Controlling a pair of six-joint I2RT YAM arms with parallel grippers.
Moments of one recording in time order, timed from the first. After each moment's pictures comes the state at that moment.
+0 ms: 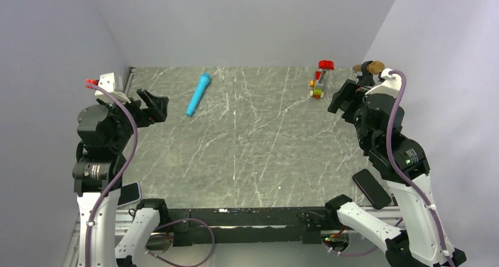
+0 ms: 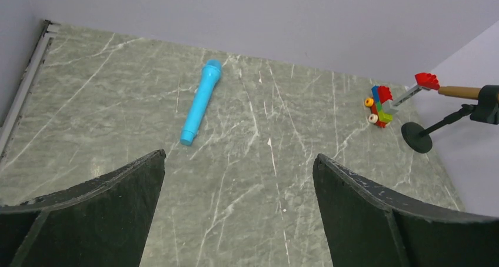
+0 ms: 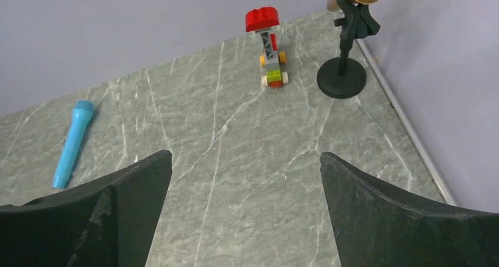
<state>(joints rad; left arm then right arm) 0.00 0.72 1.21 -0.60 0.14 -0.33 0.44 0.86 1.44 -0.86 0.59 0.39</state>
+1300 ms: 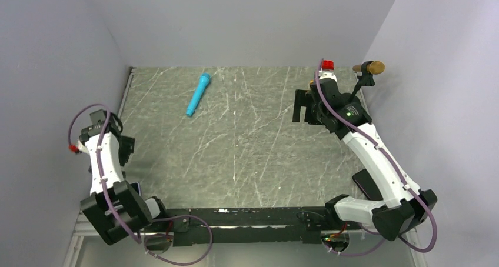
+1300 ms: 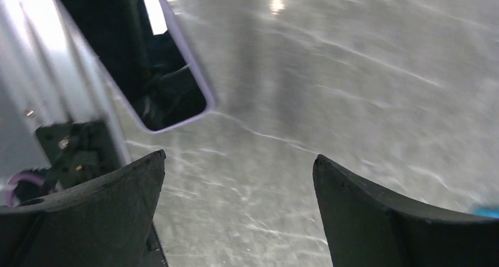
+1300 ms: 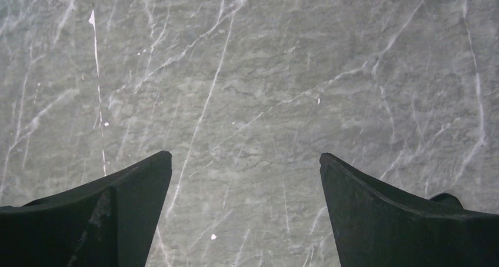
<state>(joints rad) 0.46 1.19 1.01 -1.09 -0.31 -0.97 0.44 1.19 1.32 -0.90 0.30 0.40</state>
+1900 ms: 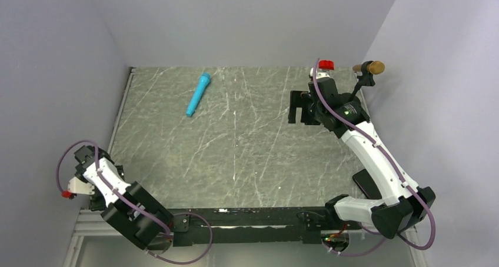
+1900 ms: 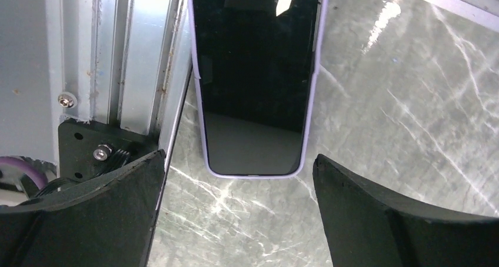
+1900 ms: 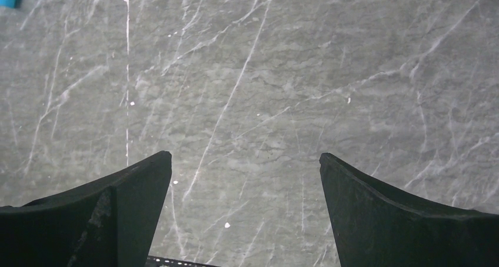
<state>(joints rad) 0.86 1.05 0.68 -0.99 -0.31 -1.01 0.44 1.22 1.32 -0.89 0.18 0.38</state>
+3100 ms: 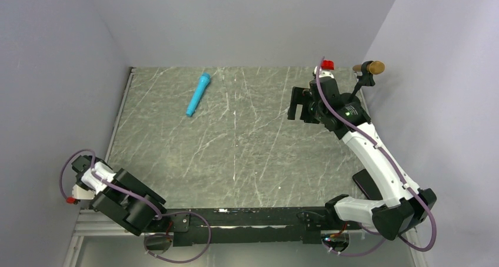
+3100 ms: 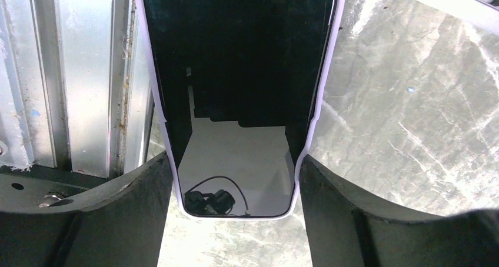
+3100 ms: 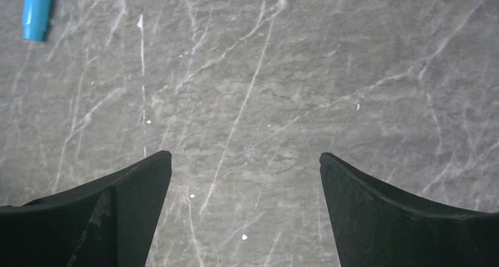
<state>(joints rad) 1.00 1.19 0.57 -0.75 -0.17 -0.92 0.45 1.20 1.31 -0.84 0.19 0.46</state>
